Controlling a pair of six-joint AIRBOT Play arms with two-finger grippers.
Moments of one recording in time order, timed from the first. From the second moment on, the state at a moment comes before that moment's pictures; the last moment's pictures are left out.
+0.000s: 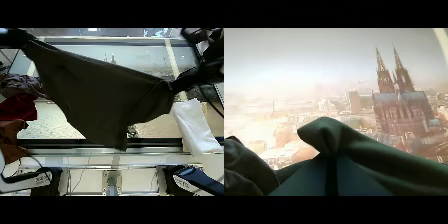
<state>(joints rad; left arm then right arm) 0.06 -1.38 1.89 1.35 -1.12 -1.41 0.27 -1.14 1.62 -1.73 1.58 1.40</state>
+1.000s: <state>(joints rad) 0.14 -1.29 1.45 1.25 -0.98 -1.52 -0.08 -1.42 1.73 -1.53 1.40 1.36</state>
